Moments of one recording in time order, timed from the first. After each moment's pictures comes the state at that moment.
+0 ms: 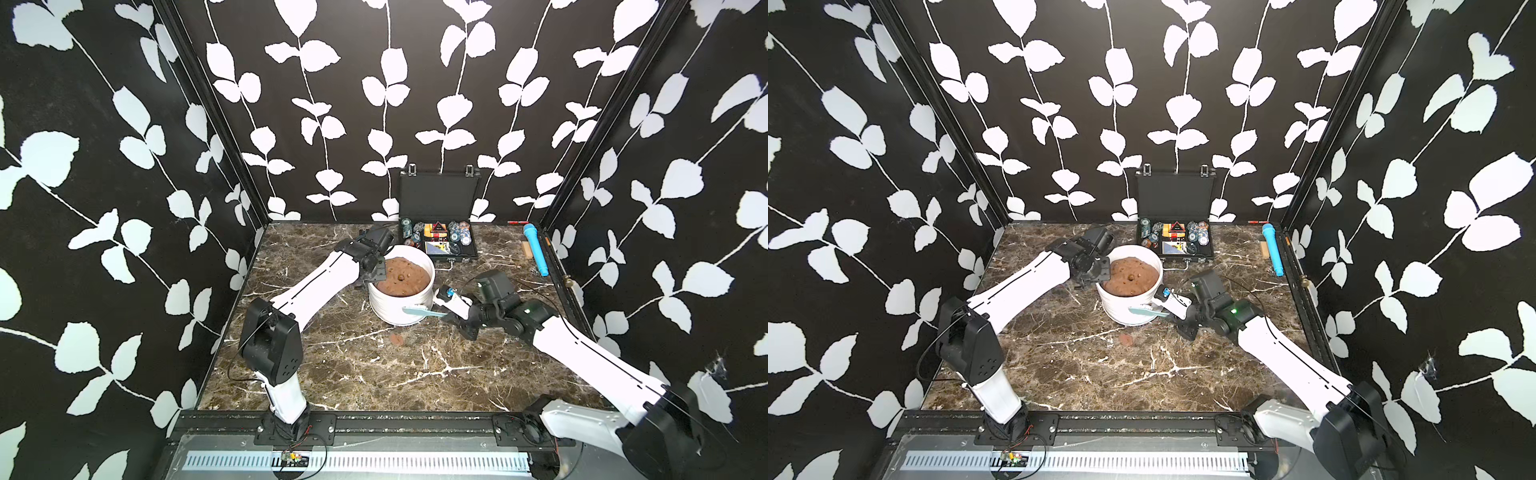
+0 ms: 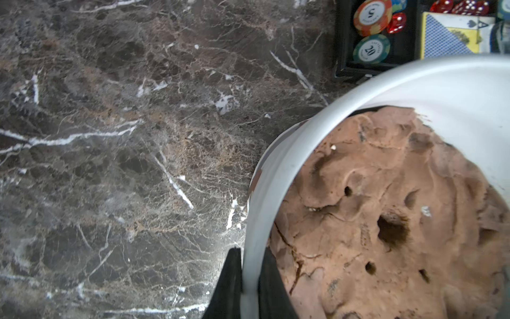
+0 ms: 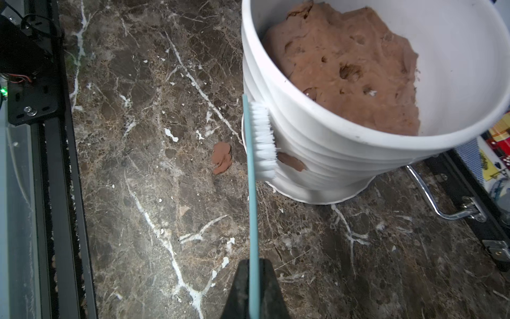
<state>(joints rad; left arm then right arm) -0.58 1.74 1.56 -0.94 -0.26 -0.54 0.58 1.18 0.91 -0.60 -0.43 -0.50</state>
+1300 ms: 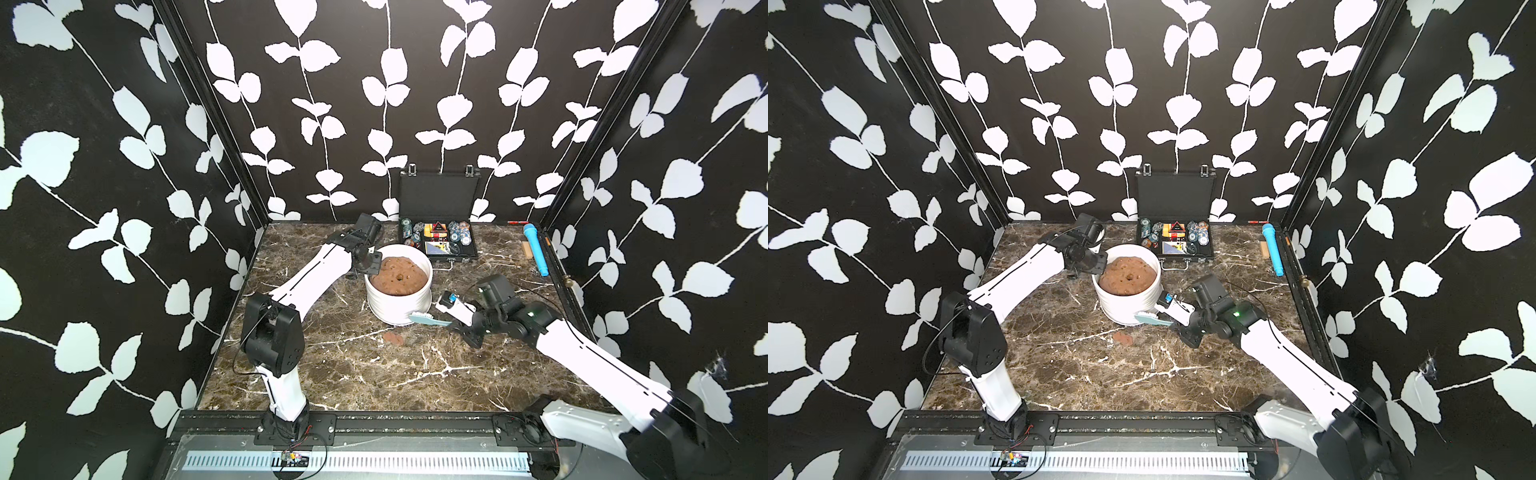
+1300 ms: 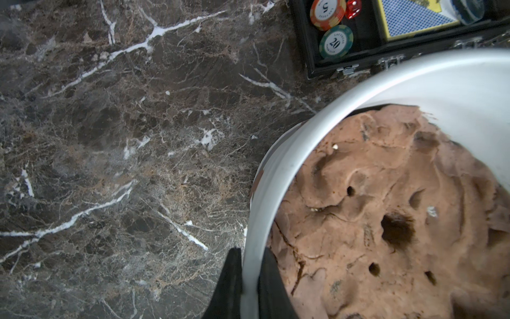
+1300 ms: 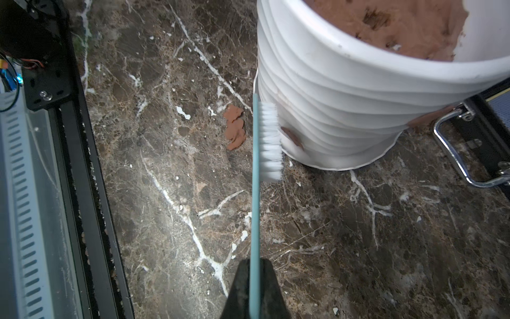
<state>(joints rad) -0.50 1.79 1.61 -0.88 -0.12 -0.18 0.59 1.10 0.88 -0.71 -0.41 -0.45</state>
